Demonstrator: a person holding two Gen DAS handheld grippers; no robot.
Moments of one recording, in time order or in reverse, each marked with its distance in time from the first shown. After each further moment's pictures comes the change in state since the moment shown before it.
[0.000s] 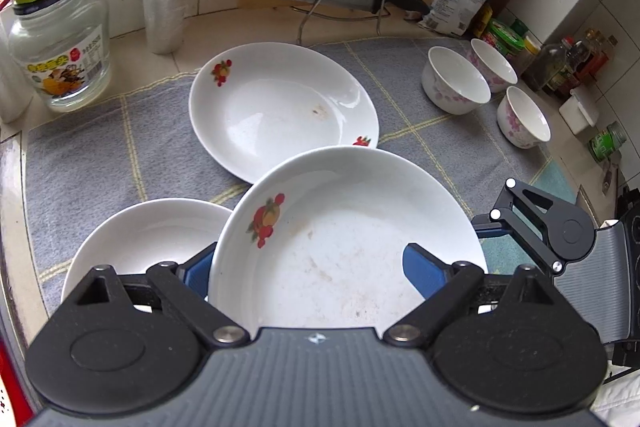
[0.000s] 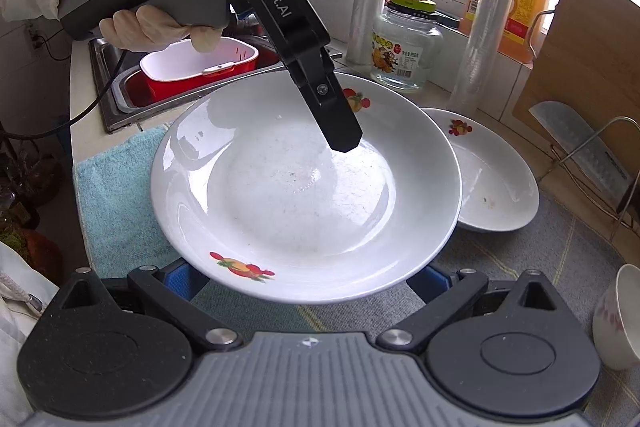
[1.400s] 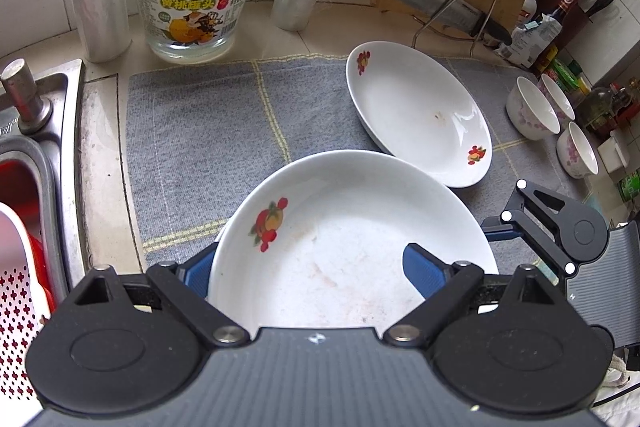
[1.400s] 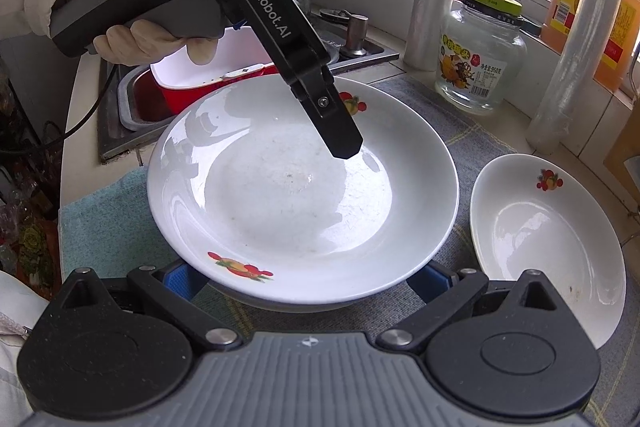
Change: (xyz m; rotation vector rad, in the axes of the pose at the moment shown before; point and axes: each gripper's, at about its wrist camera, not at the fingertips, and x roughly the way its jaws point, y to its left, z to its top) left arm -0.009 0.106 -0.021 -0.132 -0.012 0.039; right arm 0.082 0.016 0.064 -0.033 0.072 0.100
